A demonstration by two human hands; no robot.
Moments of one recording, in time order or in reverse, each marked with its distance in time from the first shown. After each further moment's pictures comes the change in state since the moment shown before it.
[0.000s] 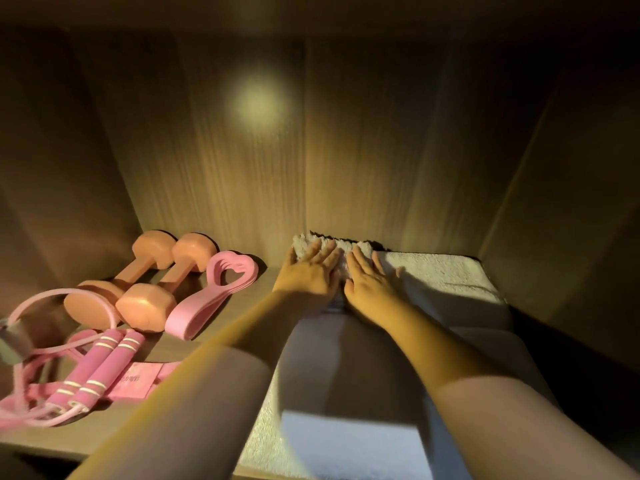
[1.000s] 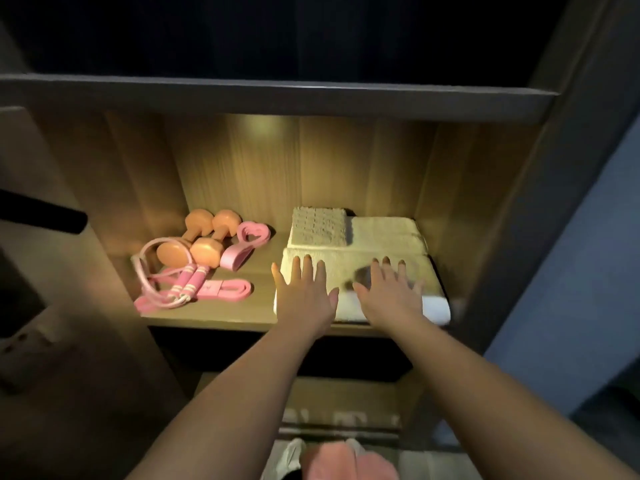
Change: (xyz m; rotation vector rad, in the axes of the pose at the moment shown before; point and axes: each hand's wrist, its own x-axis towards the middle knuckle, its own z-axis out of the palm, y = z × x) left_hand -0.260 0.135 -0.093 0.182 -0.086 -0.237; right_hand -0.290 -0.043 -0.073 -0.034 -0.053 0.280
